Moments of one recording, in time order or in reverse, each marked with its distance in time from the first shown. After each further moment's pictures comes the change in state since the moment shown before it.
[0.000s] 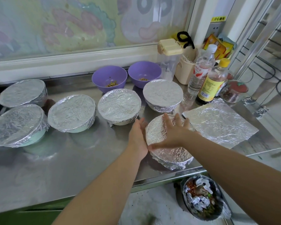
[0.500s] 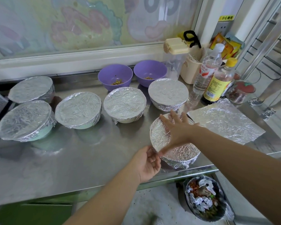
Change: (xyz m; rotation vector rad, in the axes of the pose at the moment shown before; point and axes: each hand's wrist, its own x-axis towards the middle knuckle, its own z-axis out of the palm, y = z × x) left_hand -0.019 -0.041 -0.055 0.026 -0.020 -0.434; right_hand 0.001 0.002 -0.015 -0.229 -0.099 -0.173
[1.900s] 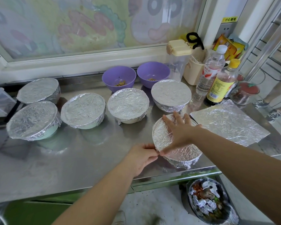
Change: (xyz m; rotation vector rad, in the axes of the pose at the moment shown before) left_hand -0.016 0.016 0.000 0.465 0.033 0.326; right_hand 0.006 0.000 0.005 -0.006 0.009 0.019
